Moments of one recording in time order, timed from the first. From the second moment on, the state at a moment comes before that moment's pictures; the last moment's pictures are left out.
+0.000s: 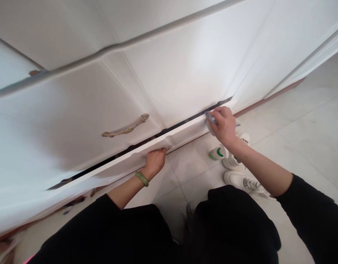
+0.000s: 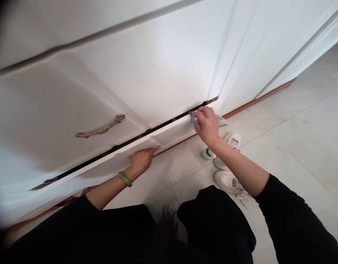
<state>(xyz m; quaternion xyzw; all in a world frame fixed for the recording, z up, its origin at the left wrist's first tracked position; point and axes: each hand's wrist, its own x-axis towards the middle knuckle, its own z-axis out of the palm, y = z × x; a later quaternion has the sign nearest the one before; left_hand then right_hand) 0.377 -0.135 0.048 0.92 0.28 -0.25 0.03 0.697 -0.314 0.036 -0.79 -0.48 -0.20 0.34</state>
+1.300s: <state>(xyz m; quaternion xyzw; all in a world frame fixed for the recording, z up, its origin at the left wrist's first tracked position) 0.383 -0.136 0.056 0.92 0.27 -0.27 0.02 0.729 -0.331 0.058 -0.85 -0.43 -0.10 0.29</state>
